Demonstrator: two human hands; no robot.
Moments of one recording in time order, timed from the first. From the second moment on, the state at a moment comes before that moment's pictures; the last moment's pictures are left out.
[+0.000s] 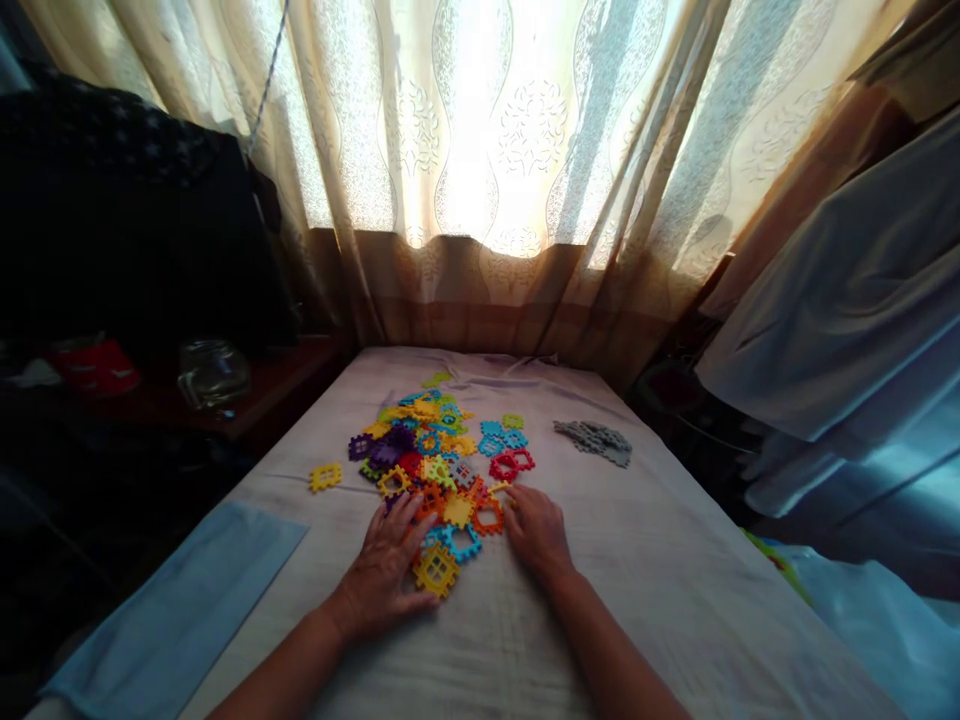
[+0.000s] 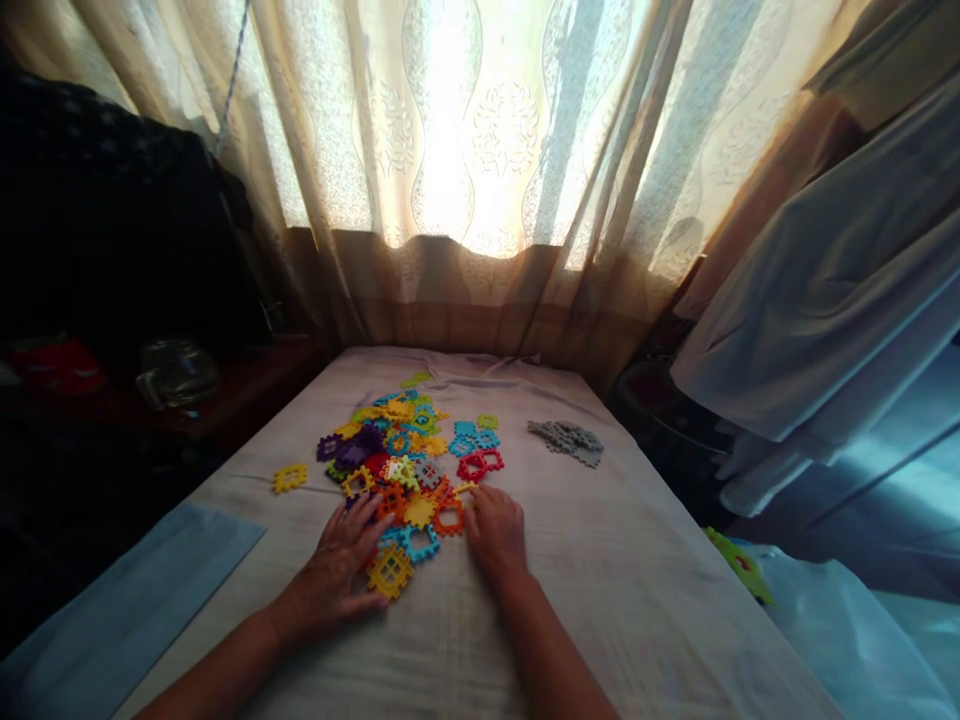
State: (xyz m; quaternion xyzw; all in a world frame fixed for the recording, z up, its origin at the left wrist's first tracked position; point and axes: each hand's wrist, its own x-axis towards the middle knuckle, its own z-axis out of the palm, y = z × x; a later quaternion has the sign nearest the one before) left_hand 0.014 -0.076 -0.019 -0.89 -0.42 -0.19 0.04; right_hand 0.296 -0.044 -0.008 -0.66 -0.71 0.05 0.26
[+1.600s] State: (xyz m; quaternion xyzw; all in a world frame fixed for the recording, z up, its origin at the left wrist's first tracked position) left_hand 0.017 -0.081 -0.014 -0.73 -0.57 -0.37 0.05; right_hand 0.293 -0.065 -0.012 -0.51 -0.82 -0.02 0.26
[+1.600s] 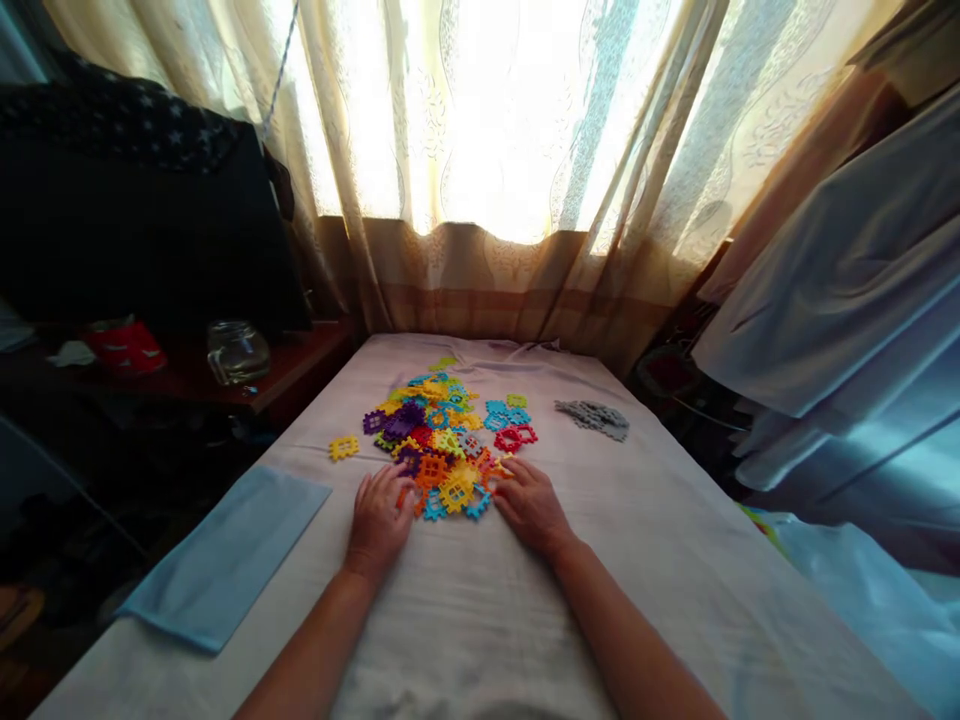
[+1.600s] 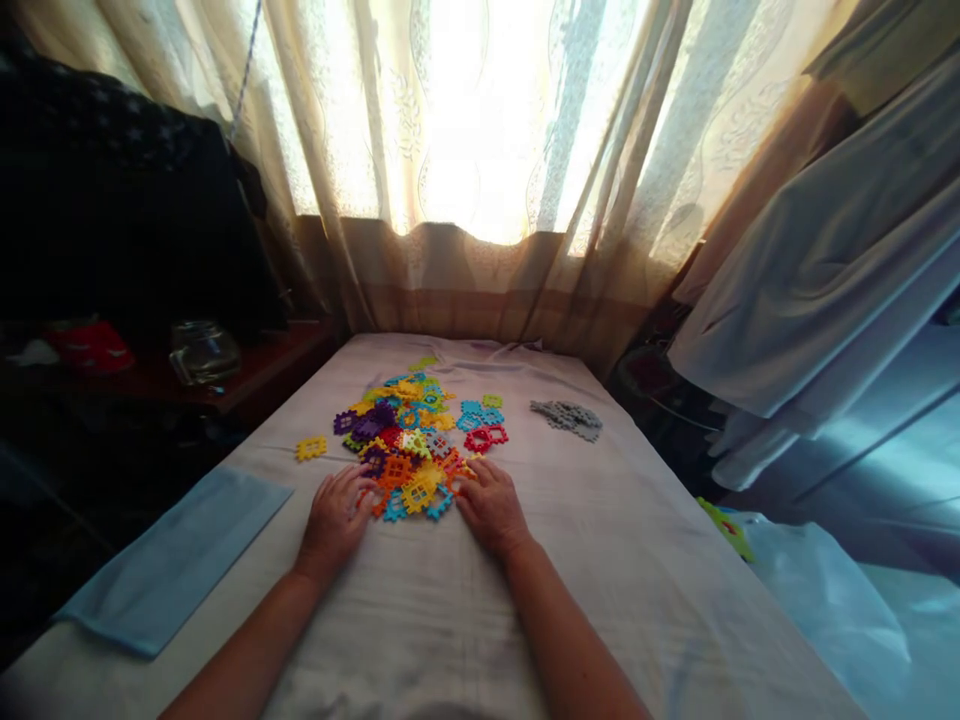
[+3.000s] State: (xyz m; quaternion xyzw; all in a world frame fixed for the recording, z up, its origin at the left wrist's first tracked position) left_hand 0.025 -0.093 -0.012 -0.81 -0.48 -0.32 0.04; right_hand 0.250 -0.090 -0.001 -0.47 -0.79 0.06 0.40
